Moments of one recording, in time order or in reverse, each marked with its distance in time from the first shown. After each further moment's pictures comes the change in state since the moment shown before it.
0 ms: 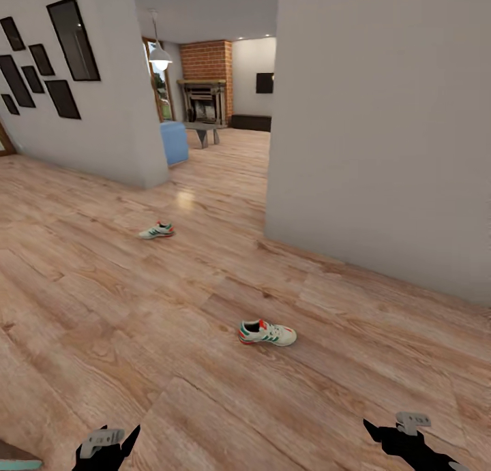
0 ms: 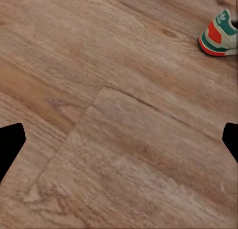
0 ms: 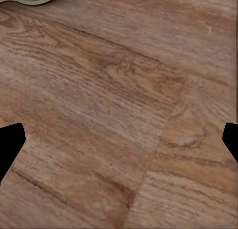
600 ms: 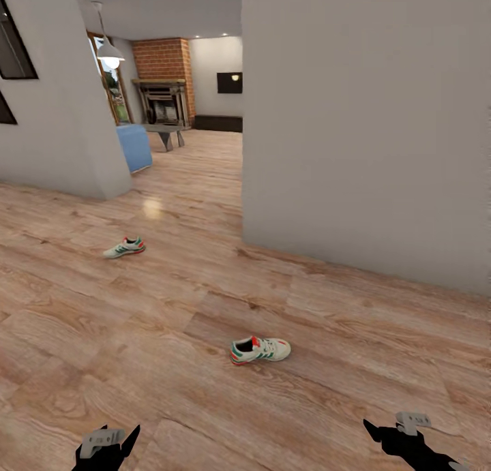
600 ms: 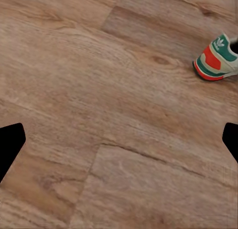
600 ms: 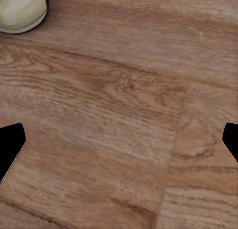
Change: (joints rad) left arm 0.000 0.000 0.000 0.000 0.000 0.000 0.000; right arm 0.000 0.000 0.000 0.000 0.000 -0.001 0.001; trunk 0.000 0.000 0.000
